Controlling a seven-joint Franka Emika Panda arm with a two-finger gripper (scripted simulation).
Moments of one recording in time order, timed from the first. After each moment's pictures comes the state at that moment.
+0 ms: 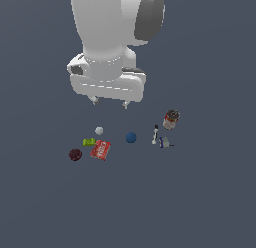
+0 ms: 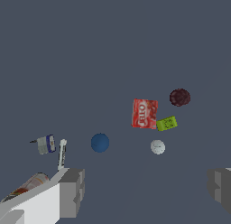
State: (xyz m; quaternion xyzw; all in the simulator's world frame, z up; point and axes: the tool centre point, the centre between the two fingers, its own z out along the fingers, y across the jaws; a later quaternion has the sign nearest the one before) arm 0.002 -0.057 0.311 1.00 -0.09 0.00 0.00
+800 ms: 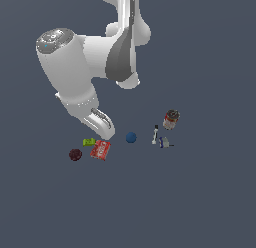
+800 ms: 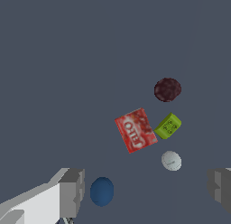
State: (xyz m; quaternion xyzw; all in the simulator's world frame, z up) arm 0.041 -0.123 0.228 0.94 -0.33 0.00 -0.02
